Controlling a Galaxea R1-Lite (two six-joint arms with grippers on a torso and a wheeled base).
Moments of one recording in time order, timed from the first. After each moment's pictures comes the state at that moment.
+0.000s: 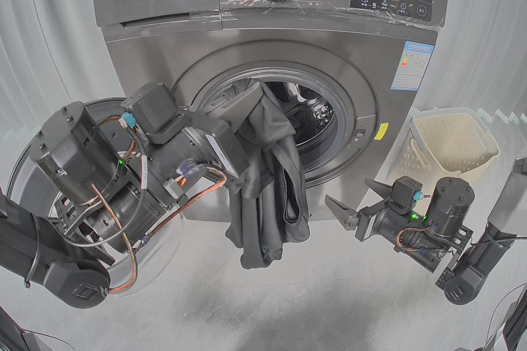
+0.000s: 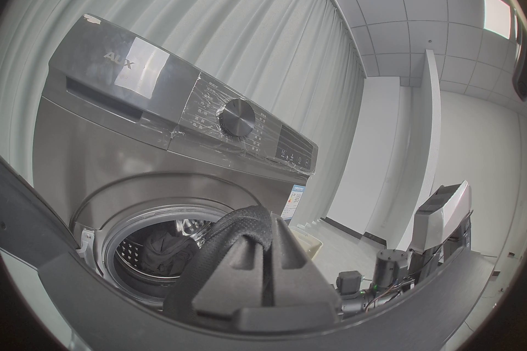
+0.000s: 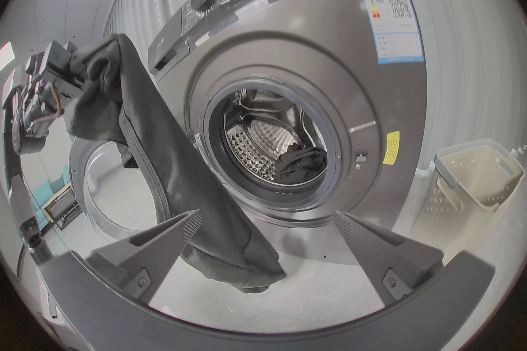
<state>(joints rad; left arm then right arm) -0.72 1.70 -0.69 -1.36 -0.02 -0.16 0.56 1.96 -0.39 -1.52 -0.04 0.10</state>
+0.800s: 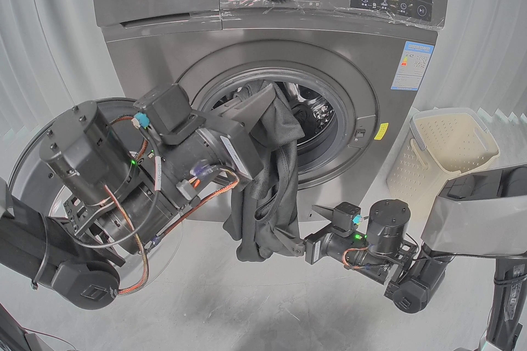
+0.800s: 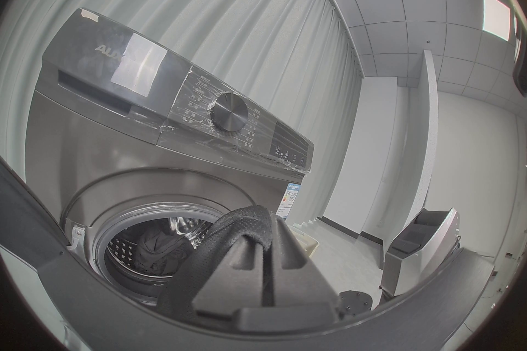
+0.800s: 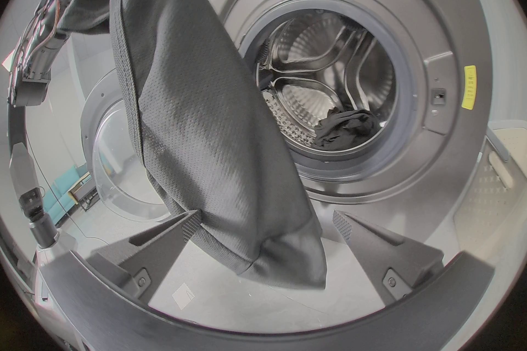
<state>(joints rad) -0.75 1.72 -0.72 -1.36 -0.02 -0.16 0.66 2.25 -0.58 -1.53 0.04 0.09</state>
